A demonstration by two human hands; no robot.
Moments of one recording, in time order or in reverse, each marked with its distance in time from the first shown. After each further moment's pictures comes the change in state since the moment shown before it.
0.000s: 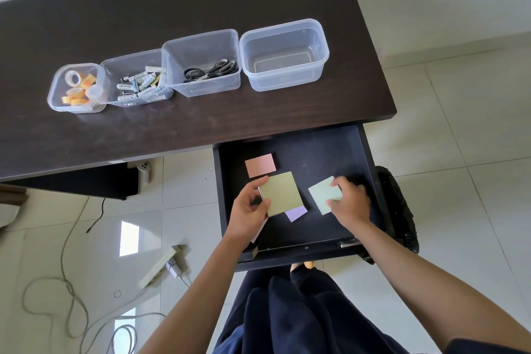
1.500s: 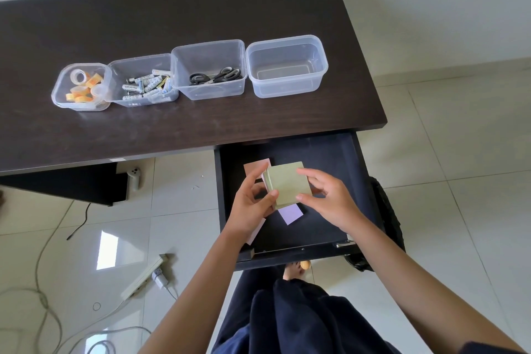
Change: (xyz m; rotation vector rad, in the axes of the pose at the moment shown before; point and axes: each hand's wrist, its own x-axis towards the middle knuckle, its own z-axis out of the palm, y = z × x) left_hand -0.013 0.028 -0.003 -0.151 -0.118 0.098; right_hand -0.051 -0.086 -0.064 0.566 -0.239 -0.272
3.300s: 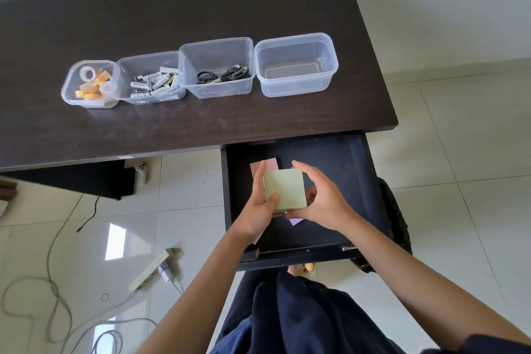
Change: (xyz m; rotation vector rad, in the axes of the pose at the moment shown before) left_hand 0.000 0.010 0.000 0.050 -0.114 -0.134; right_hand 0.009 -0.017 0.015 -0.186 -0.102 -0.058
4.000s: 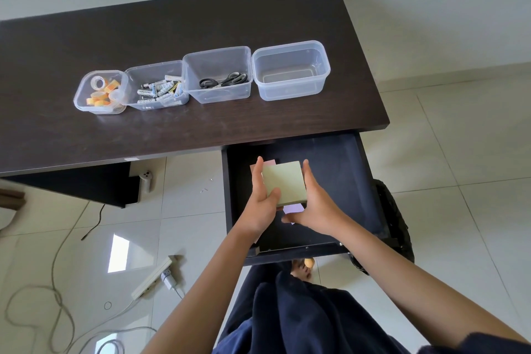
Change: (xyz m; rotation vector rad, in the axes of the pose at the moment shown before) left_hand -0.017 0.012 0.016 0.139 0.081 0.103; right_hand -0.017 -0.010 0.013 0.081 -0.106 0.086
